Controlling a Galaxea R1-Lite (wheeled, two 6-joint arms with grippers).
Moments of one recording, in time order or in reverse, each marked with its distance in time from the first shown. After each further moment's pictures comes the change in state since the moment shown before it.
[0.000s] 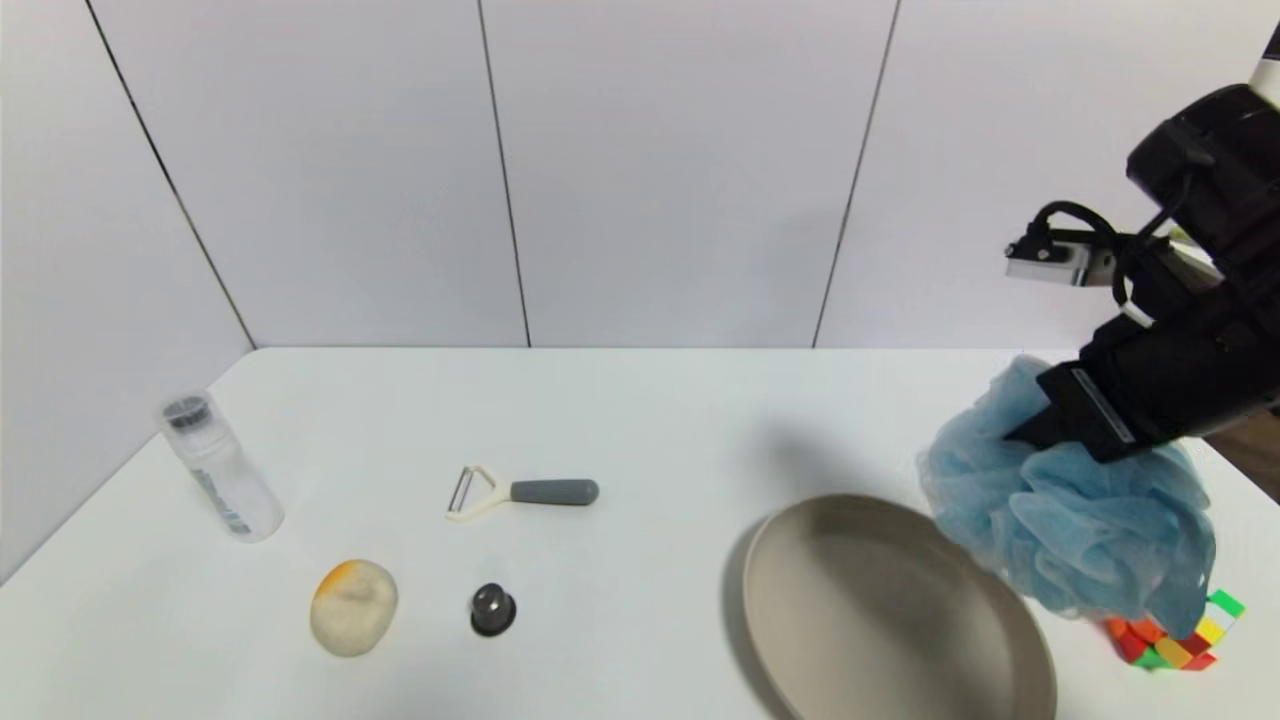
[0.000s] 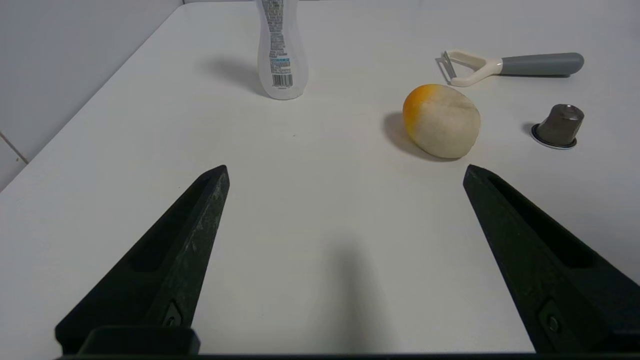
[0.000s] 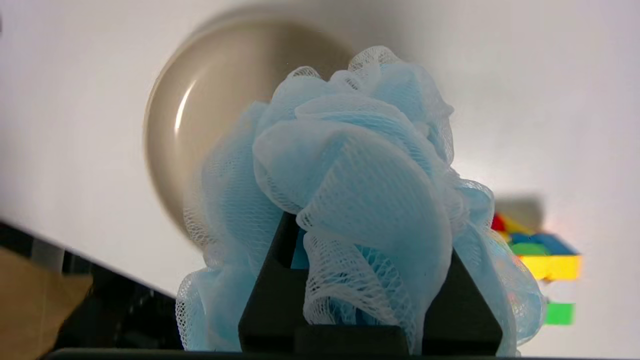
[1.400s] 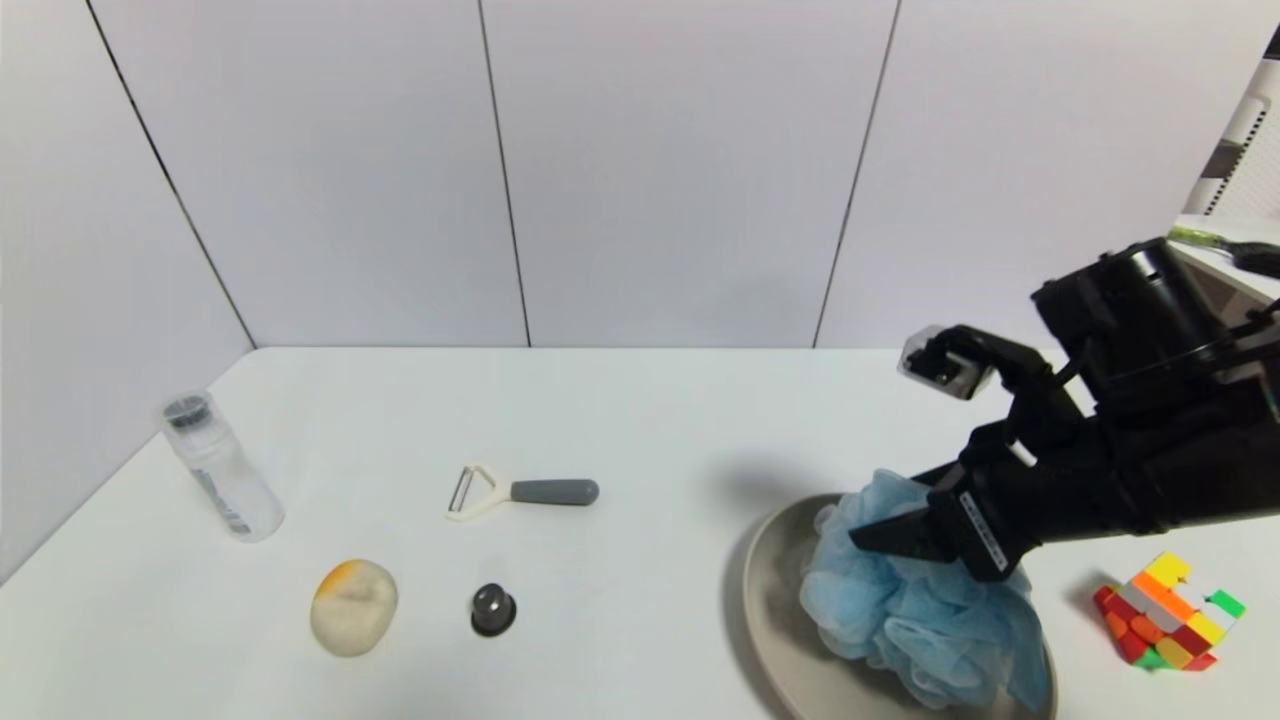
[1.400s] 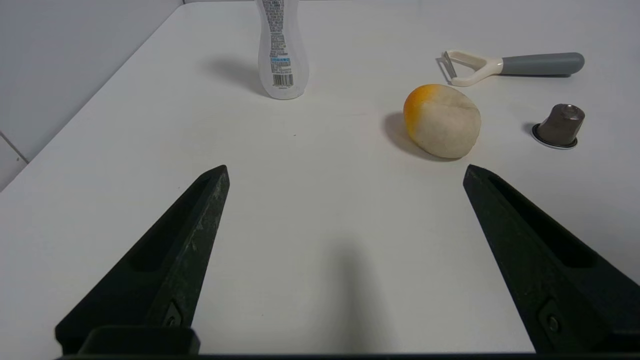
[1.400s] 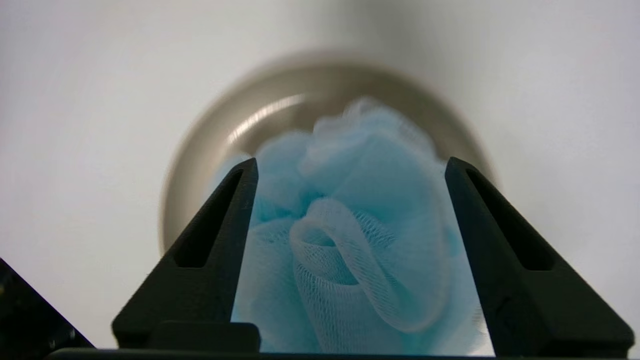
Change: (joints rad) left arm -0.001 0.000 0.000 0.000 0.000 0.000; right arm 0.174 -0.102 0.509 -0.670 0.033 -0.098
